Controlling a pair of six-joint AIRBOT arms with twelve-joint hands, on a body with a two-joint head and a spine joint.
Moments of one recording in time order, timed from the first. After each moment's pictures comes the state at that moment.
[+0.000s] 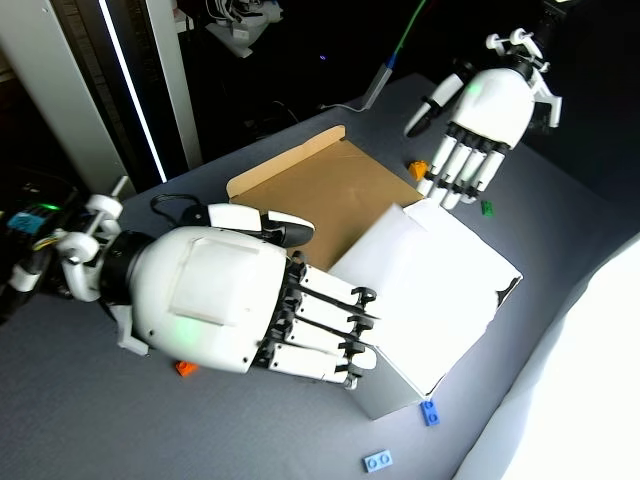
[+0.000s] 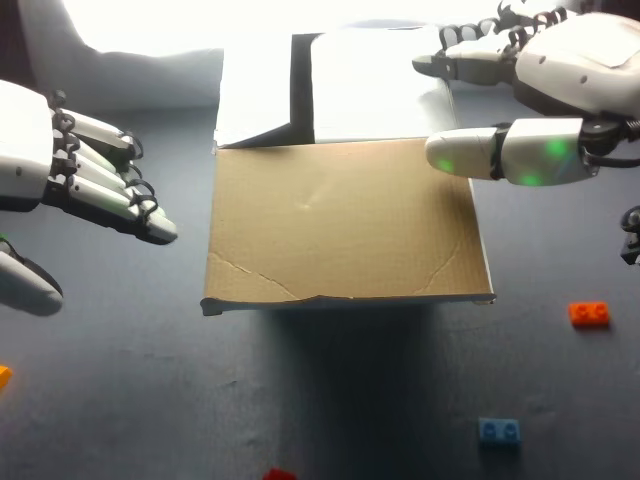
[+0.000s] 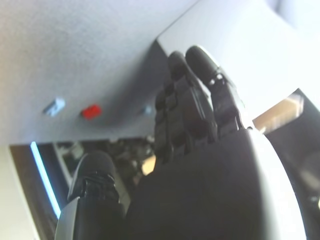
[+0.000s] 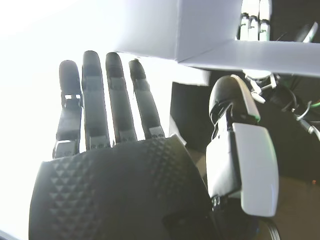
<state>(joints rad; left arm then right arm) 0.24 -0.97 1.67 1.75 -1.19 -0.34 -0.21 -1.01 1.11 0.10 0.48 -0.99</state>
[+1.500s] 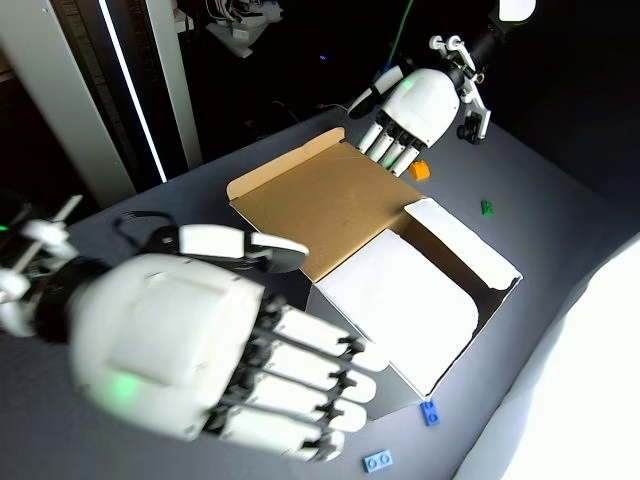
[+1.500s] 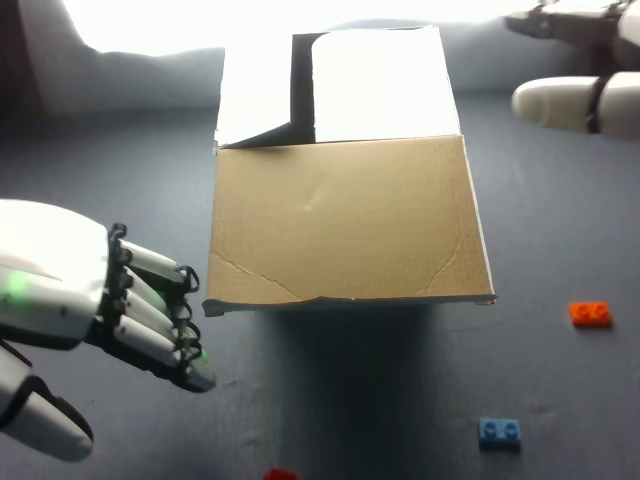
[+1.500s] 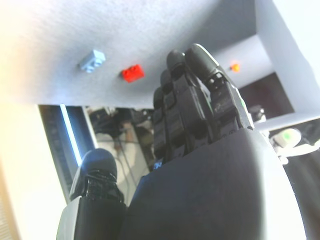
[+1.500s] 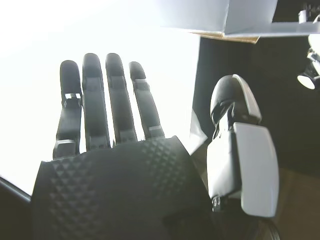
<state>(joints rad) 0.44 -0.91 1.42 1.66 -1.14 -0.30 -0.25 -0.86 1.10 0.12 0.50 -0.83</state>
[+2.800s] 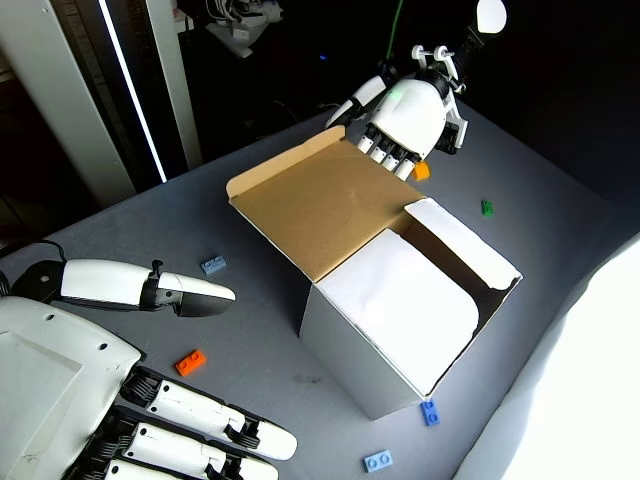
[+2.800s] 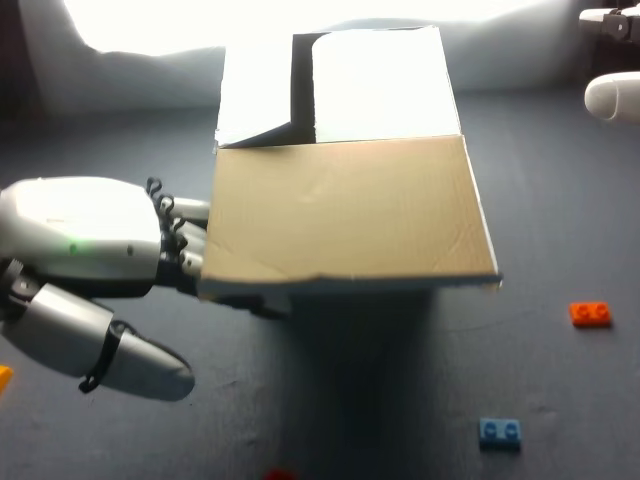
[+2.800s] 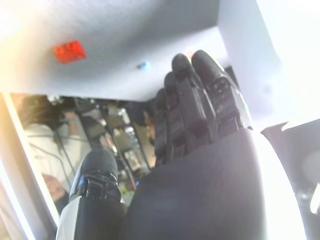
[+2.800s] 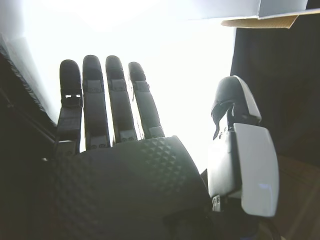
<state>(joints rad) 0.46 -0.91 1.32 1.36 -0.96 -0.32 -0.30 -0.77 1.07 0.20 0.48 -0.81</state>
